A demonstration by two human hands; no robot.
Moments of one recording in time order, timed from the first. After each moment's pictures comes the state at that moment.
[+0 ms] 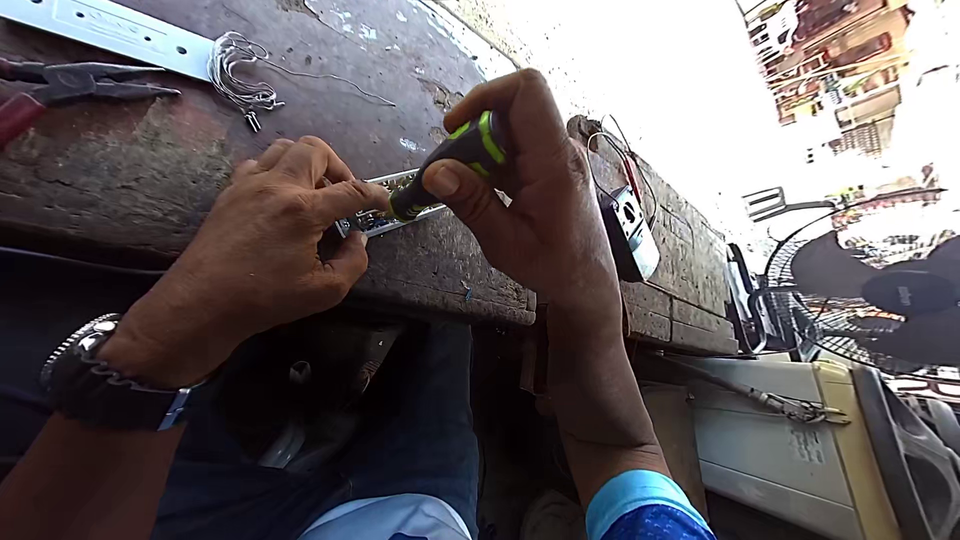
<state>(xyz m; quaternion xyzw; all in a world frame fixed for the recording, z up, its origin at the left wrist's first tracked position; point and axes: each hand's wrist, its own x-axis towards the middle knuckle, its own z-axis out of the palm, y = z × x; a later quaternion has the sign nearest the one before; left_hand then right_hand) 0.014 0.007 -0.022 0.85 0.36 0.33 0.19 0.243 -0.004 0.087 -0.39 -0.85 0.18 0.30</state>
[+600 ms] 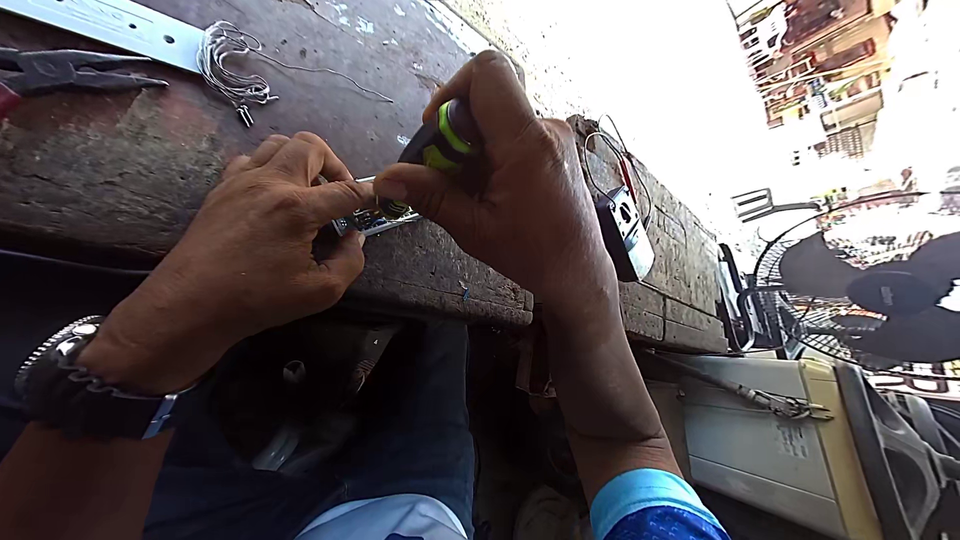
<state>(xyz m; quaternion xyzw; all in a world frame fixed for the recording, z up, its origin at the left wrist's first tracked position) 0.013 0.007 -0.023 0.85 0.36 0.33 0.19 0.228 -0.001 0.093 -0.44 -0.87 0.06 0.22</state>
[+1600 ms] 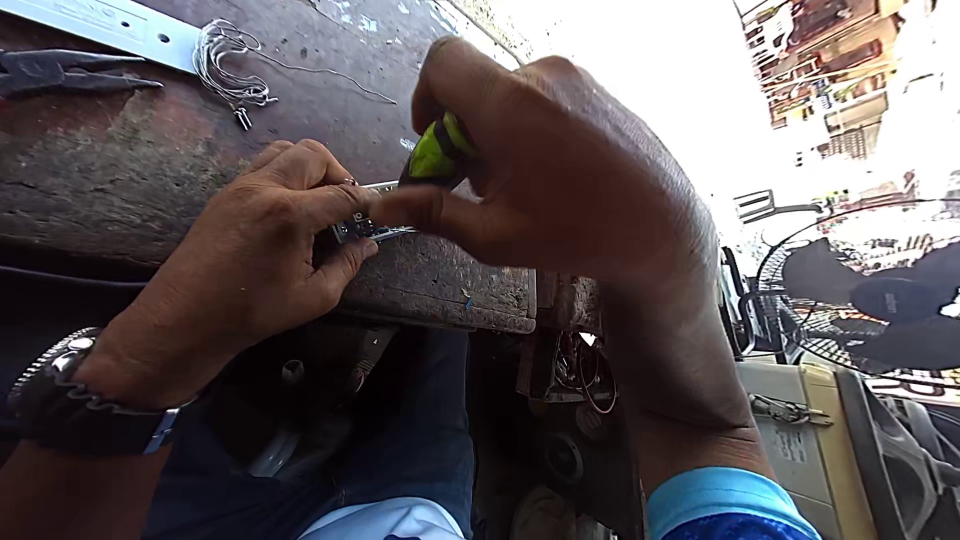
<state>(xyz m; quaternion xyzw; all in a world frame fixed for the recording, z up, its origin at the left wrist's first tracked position) 0.010 0.000 -0.034 0.84 0.32 0.39 0.18 0.219 0.018 0.137 -0.42 -0.91 0.03 -0.03</state>
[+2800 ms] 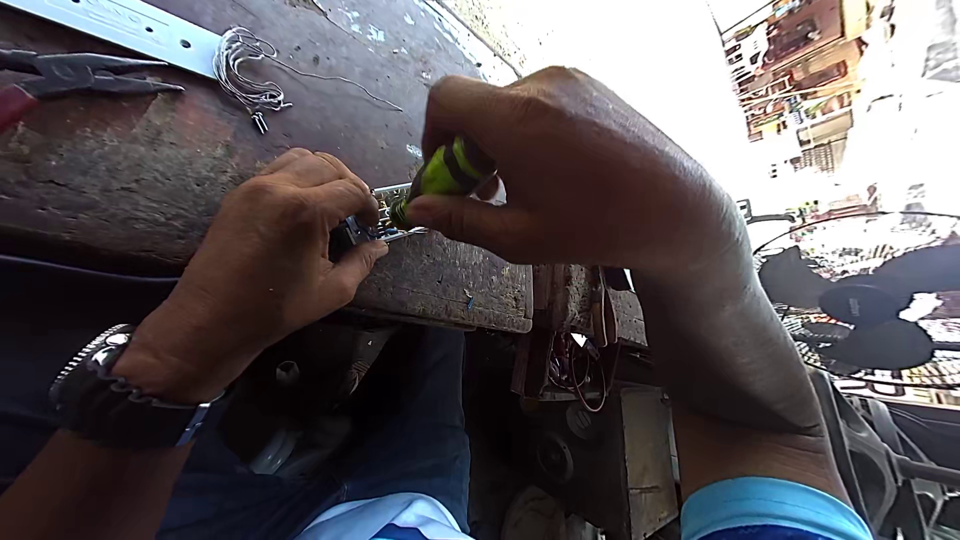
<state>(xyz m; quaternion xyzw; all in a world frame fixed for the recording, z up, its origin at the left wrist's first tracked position) 0.012 -0.004 -0.026 0.83 0.35 0.41 0.18 0.215 0.025 0.151 -0.37 -0.92 0.03 -0.09</state>
